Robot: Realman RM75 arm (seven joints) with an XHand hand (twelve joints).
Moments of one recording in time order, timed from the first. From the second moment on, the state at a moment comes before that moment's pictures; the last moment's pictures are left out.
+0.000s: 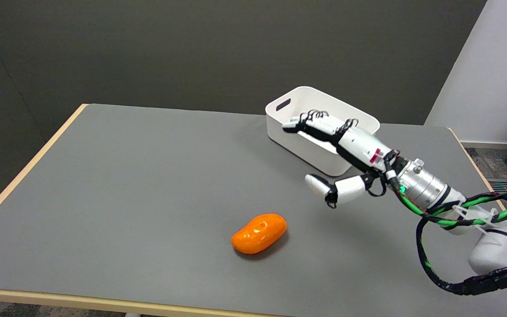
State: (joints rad) arm -0.27 -0.55 1.27 -1.62 -2.61 0.78 0.74
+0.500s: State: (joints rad) arm -0.20 -0.52 1.06 -1.57 -2.61 0.80 0.74
